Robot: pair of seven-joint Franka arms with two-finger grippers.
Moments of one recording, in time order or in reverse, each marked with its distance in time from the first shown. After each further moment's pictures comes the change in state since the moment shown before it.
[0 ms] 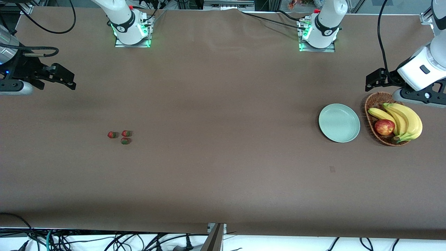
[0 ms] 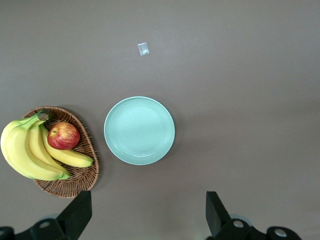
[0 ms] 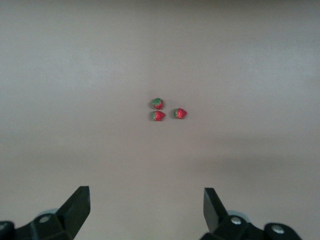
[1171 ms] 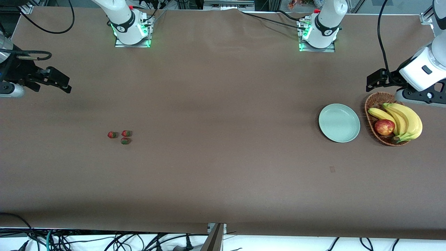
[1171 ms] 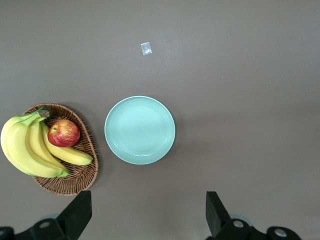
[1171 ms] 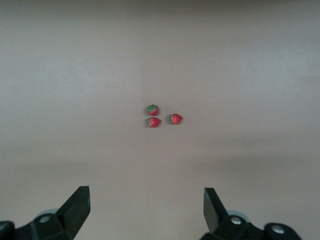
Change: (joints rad) left arm 0.002 -0.001 0.003 0.000 -0.001 0.000 -0.025; right arm -0.027 0.004 -0.005 -0.003 0.000 0.029 0.022
